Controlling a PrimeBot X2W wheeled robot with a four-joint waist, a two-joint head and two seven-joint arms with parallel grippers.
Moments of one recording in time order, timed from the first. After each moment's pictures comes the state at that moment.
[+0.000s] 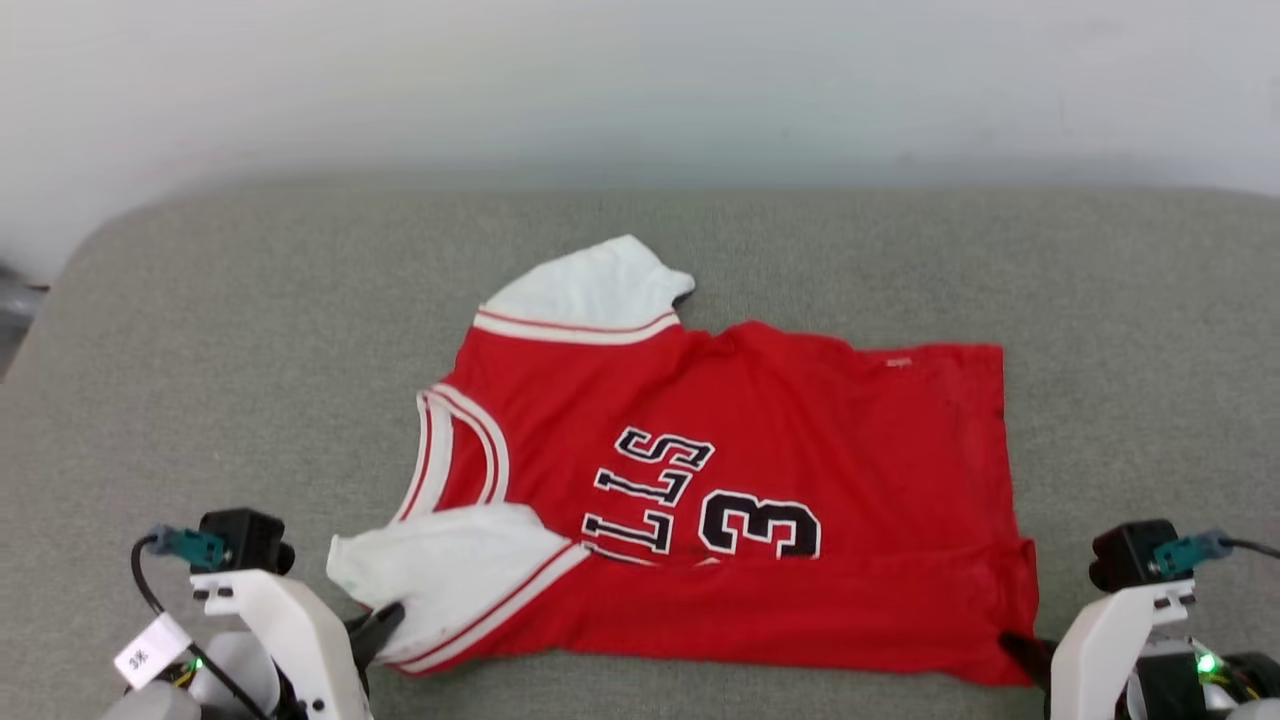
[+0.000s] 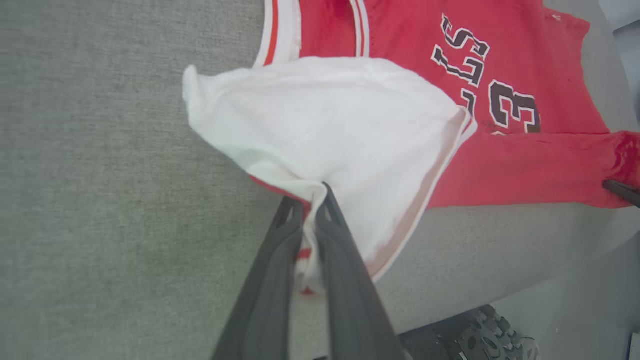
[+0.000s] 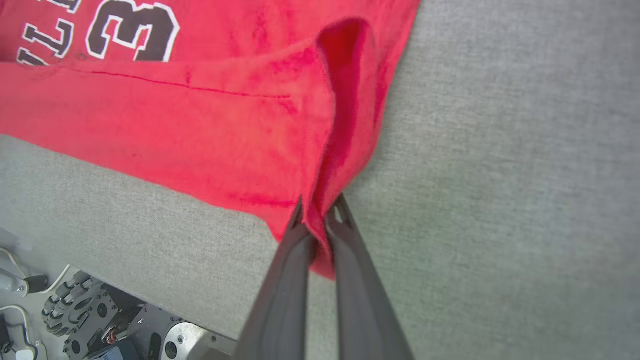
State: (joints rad) left arm -0.16 0.68 -0.51 0.05 -1.11 0.13 0.40; right arm -0.03 -0.29 0.08 0.10 0.50 0.13 0.70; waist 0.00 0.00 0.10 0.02
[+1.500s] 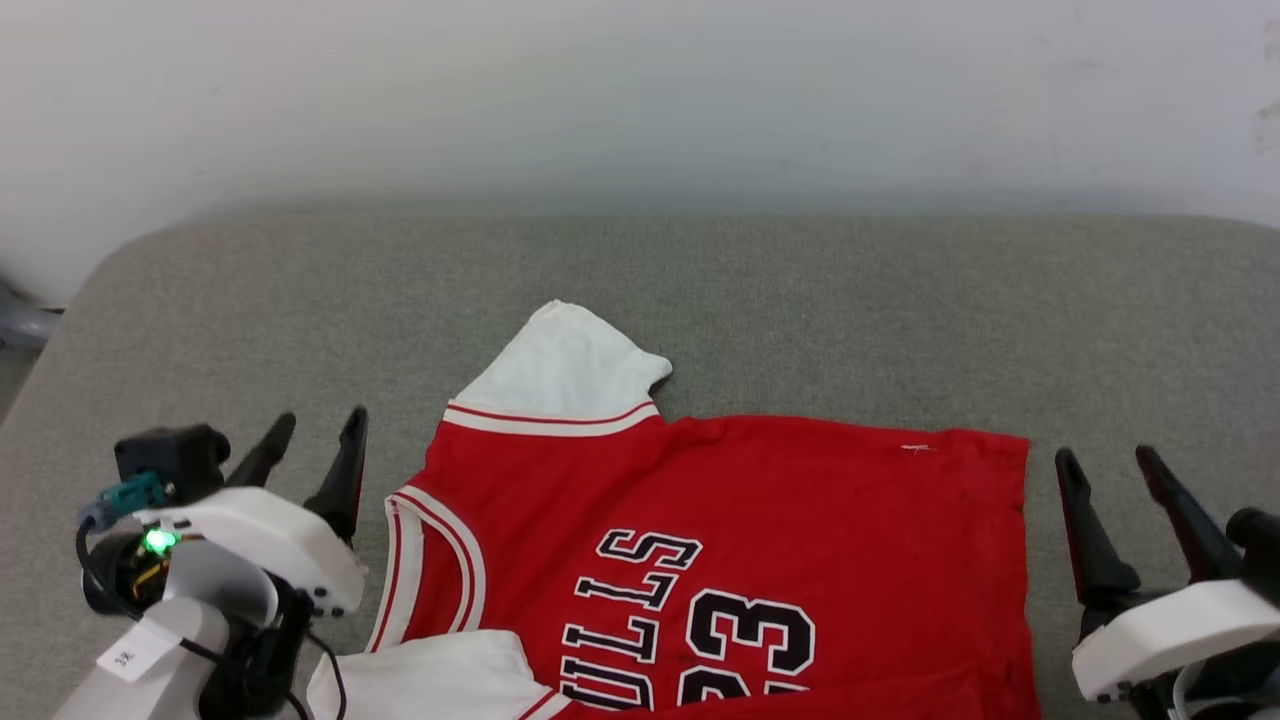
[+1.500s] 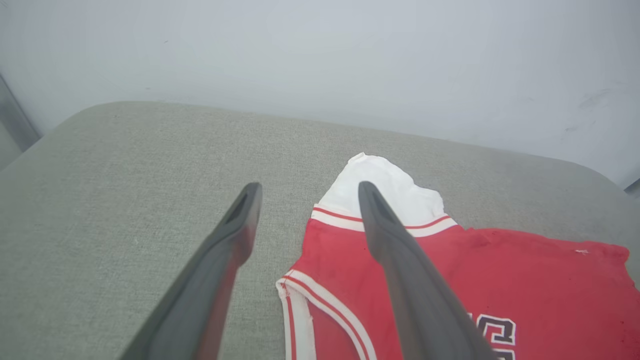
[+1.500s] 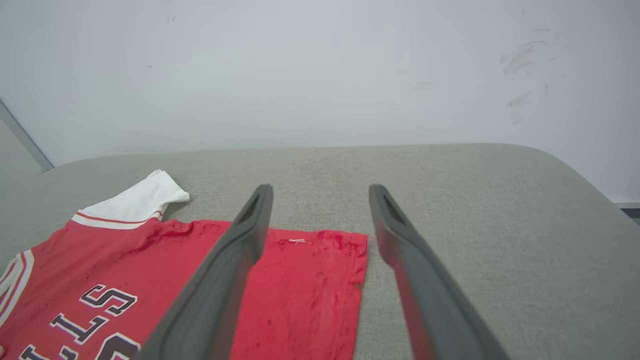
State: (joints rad) left arm -0.24 0.58 -0.45 0.14 -0.89 0.19 -0.05; right arm 0.06 -0.11 -0.10 -0.10 0.25 0.13 0.09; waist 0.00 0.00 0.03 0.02
